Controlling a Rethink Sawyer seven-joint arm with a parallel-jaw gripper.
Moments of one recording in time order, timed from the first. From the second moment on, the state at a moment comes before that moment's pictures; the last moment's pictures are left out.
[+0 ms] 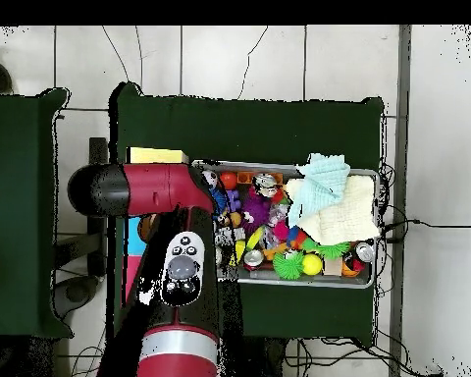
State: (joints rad) arm 0.17 -0.48 -0.13 1.33 0.11 0.62 1.93
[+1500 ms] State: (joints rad) arm 0.15 -0.36 -0.15 1.28 0.14 0.54 1.94
